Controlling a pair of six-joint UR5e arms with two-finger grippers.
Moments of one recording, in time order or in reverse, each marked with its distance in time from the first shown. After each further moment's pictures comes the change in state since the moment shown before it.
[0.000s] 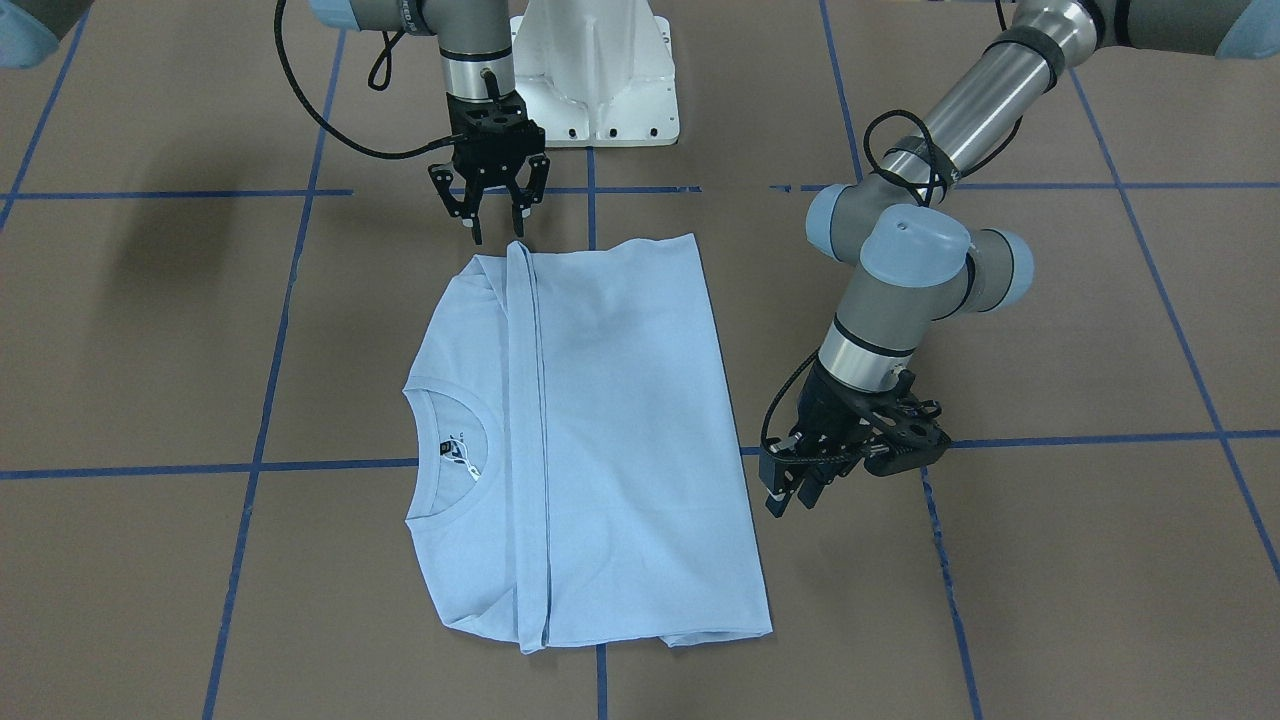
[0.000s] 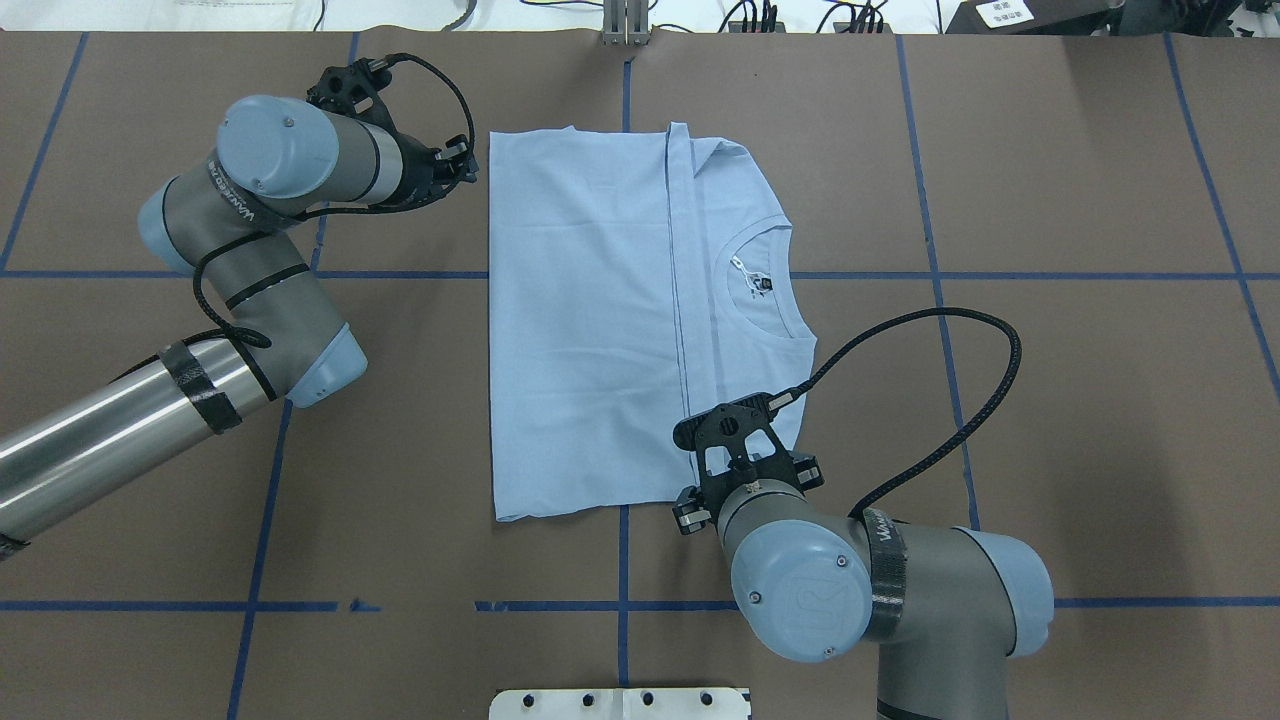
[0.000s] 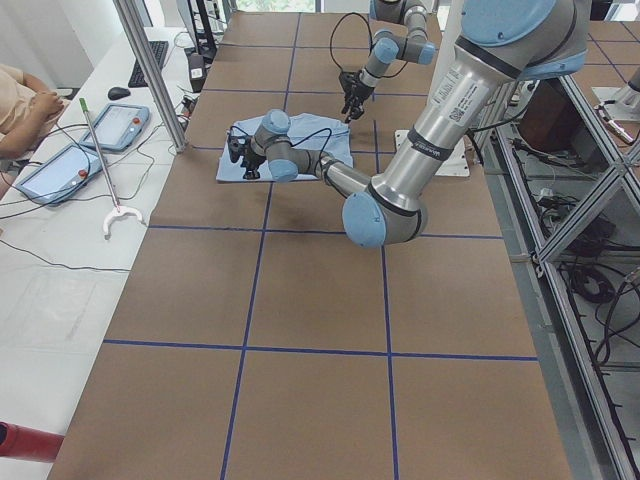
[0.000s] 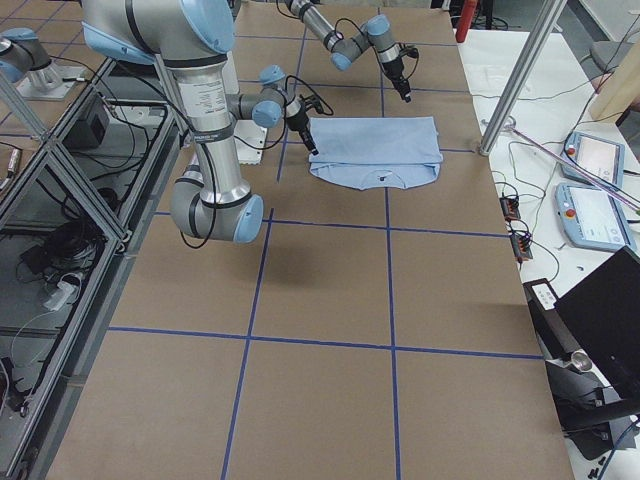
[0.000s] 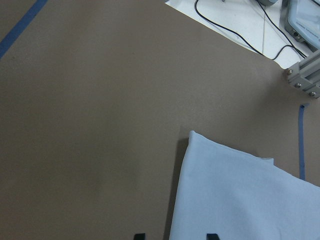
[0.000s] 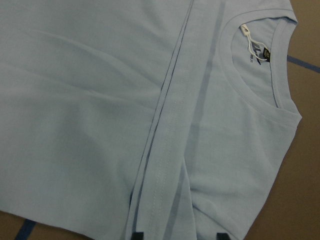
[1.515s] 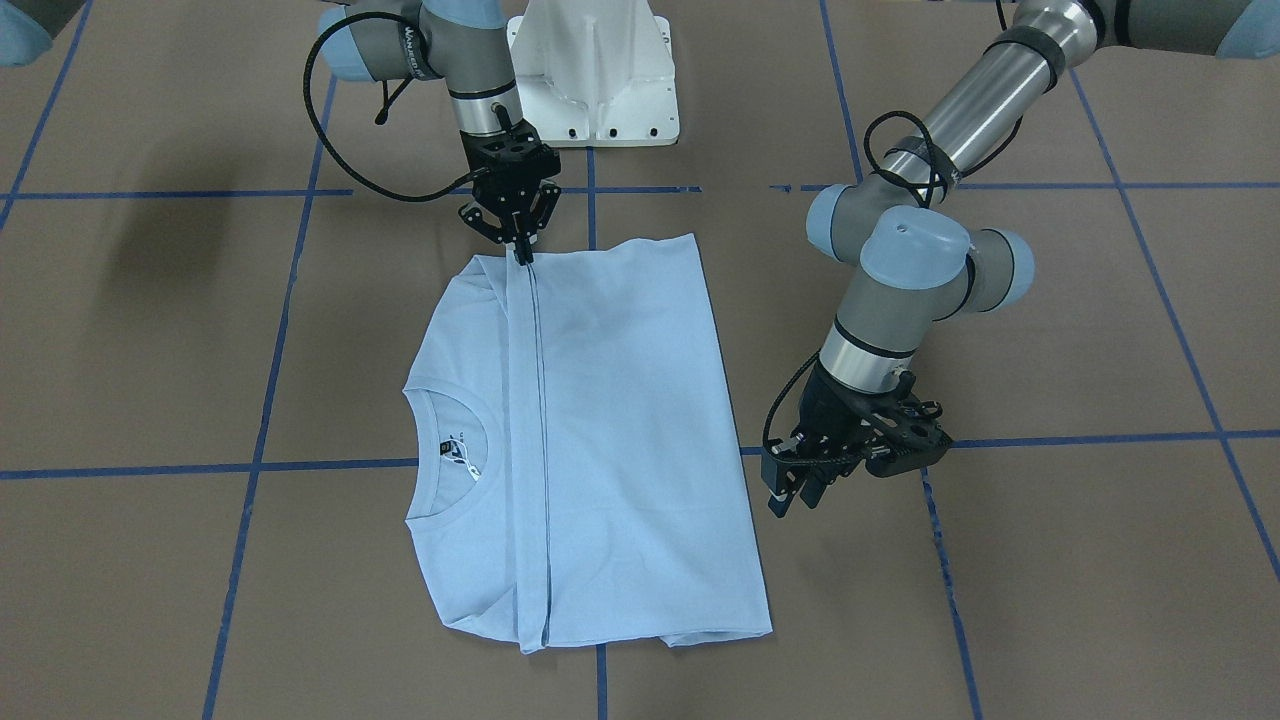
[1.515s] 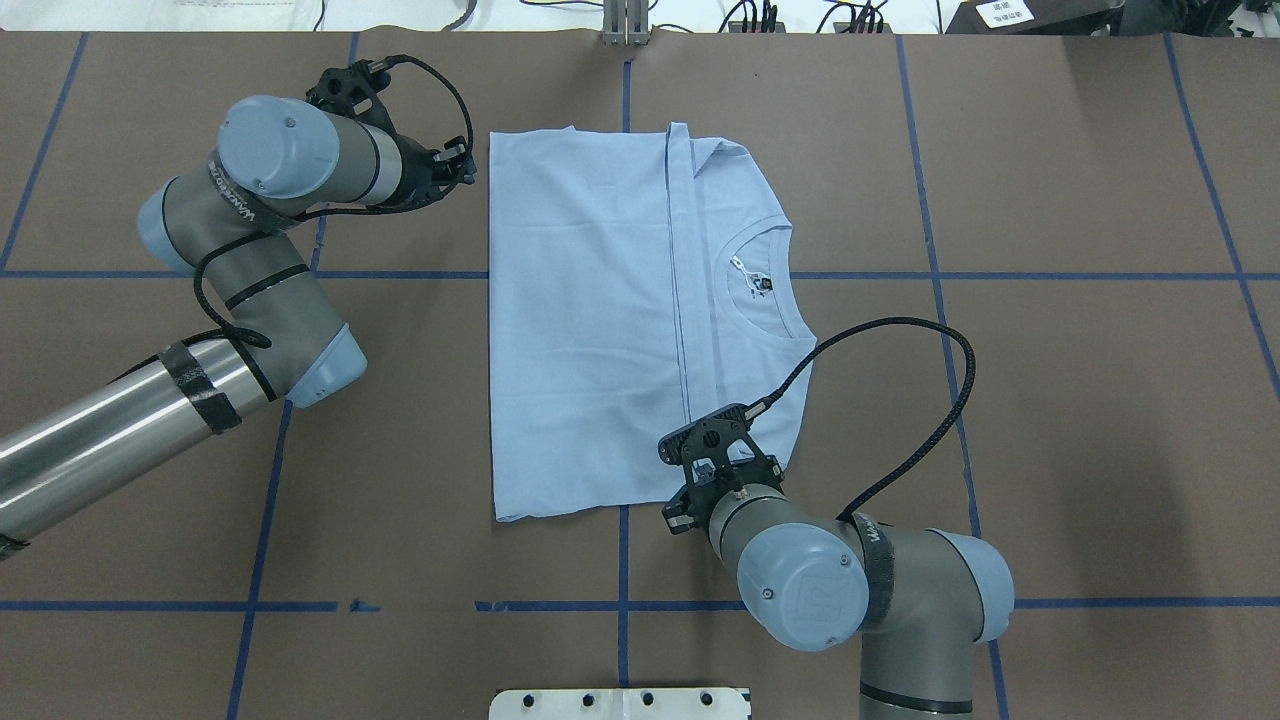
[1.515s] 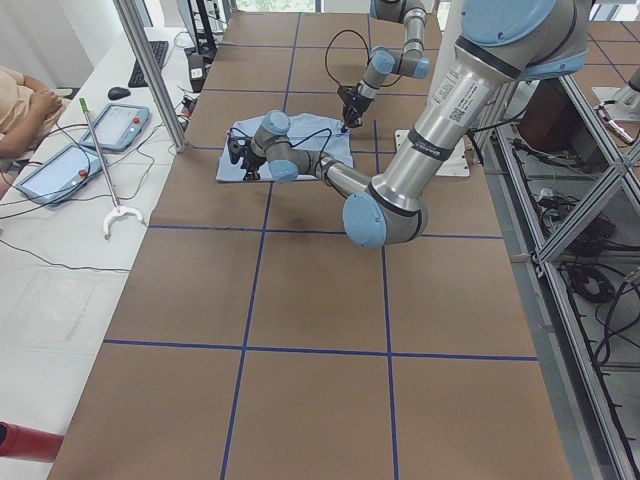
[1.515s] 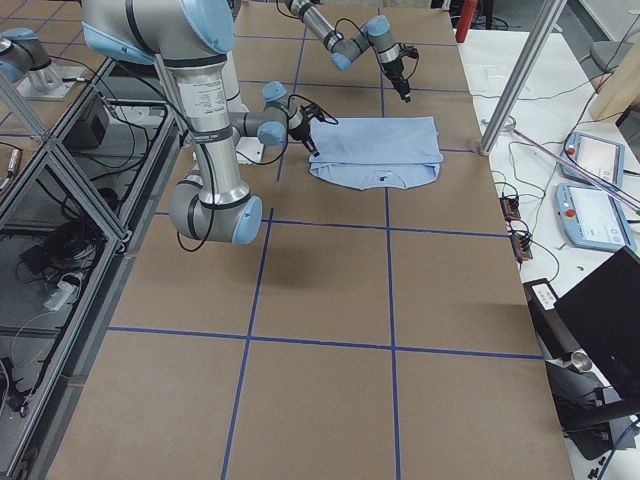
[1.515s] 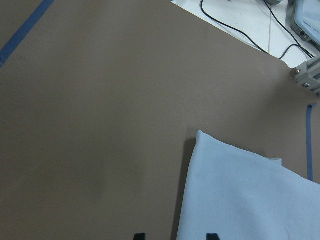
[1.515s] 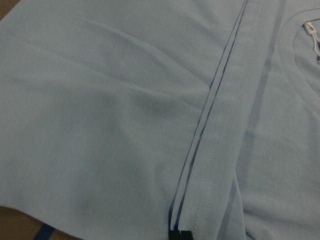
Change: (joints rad) left arm 0.000 0.000 0.000 0.012 0.000 0.000; right arm 0.003 -0.018 -0.137 0.282 0.009 -0.106
